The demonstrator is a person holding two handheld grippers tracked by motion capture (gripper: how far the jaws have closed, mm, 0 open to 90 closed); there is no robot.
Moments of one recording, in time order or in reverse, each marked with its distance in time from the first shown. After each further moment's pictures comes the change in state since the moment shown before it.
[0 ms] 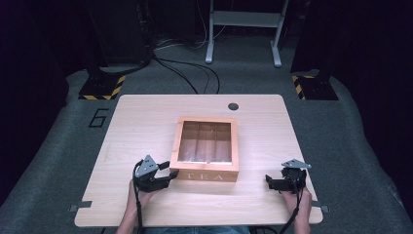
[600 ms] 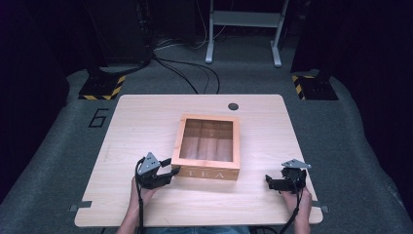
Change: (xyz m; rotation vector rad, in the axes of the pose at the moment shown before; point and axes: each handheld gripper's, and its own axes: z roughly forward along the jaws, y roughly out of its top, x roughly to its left) left arm 0.001 0.006 0.007 -0.026 0.019 0.004; right arm 0.000 0.000 0.000 0.000 0.000 0.000
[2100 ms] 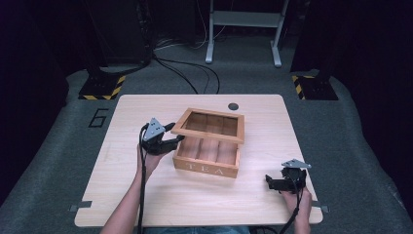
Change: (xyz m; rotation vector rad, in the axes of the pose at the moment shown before) left arm 0.035 0.098 0.024 -0.133 0.077 0.070; right arm 0.000 0.000 0.000 0.000 0.002 0.001
